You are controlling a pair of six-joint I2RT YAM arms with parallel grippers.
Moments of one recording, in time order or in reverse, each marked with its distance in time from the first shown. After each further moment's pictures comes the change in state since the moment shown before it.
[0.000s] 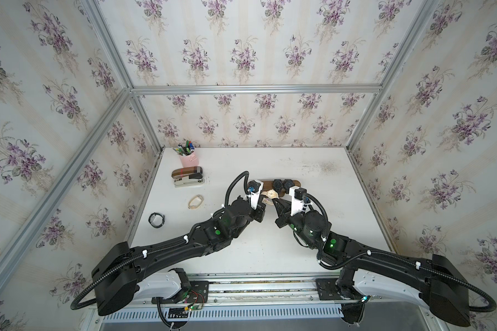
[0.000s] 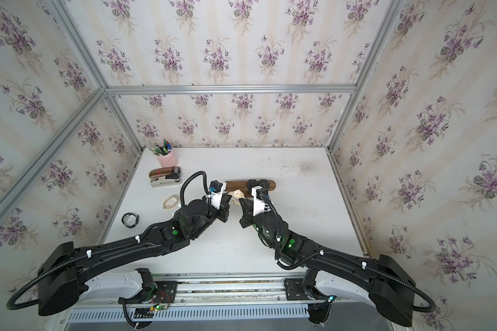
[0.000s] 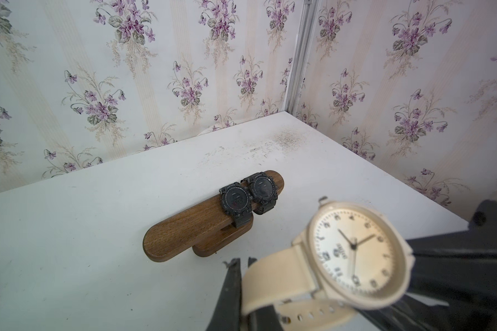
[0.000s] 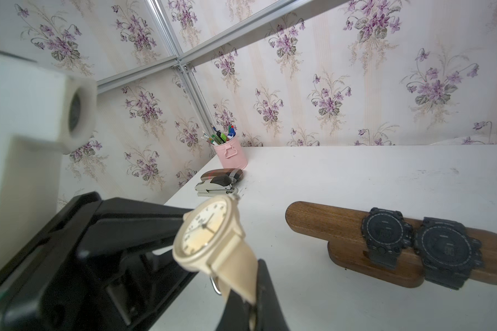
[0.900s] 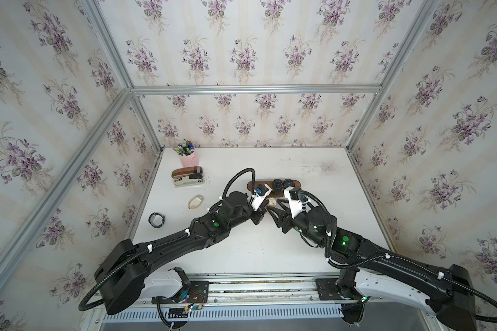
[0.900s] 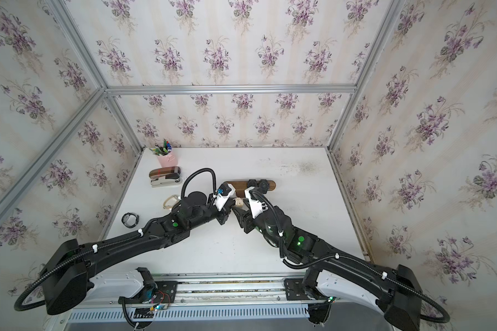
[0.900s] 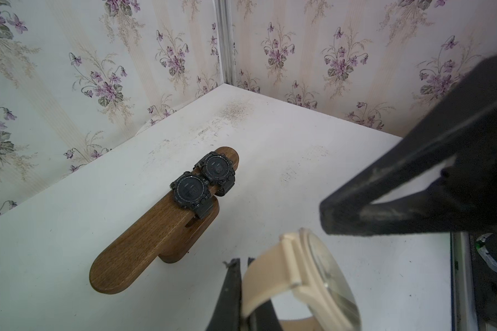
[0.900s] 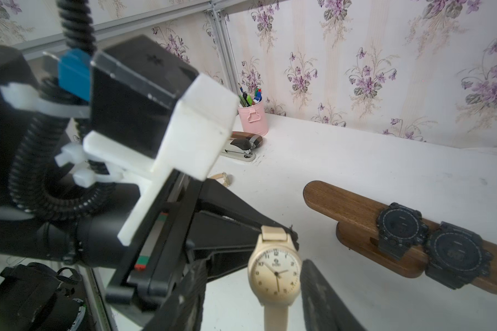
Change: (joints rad) left arm 0.101 0.037 0.002 -0.043 0.415 0.217; right arm 0.000 -0.097 0.153 -0.393 -0.168 -0.074
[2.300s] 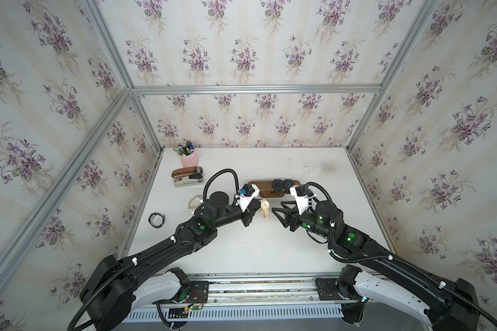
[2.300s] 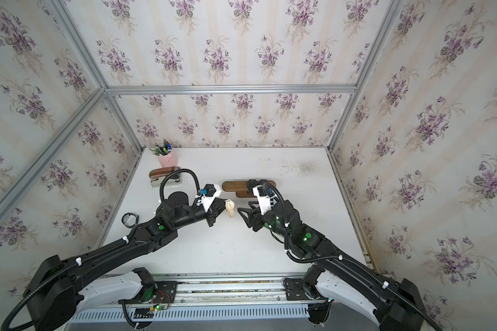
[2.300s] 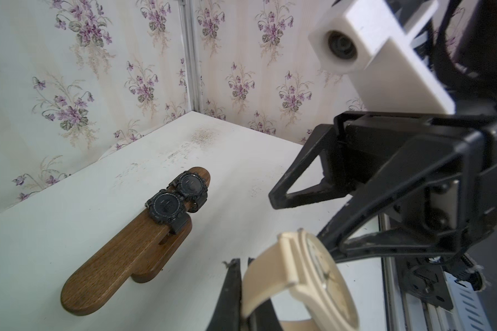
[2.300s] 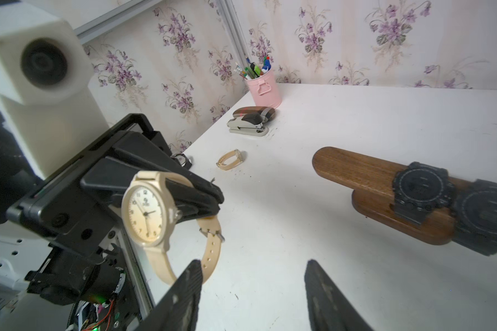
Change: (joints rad) left arm 0.123 -0.139 -0.103 0.089 0.324 -0.052; right arm -0.211 -0.037 -0.056 -0.039 -0.363 0.078
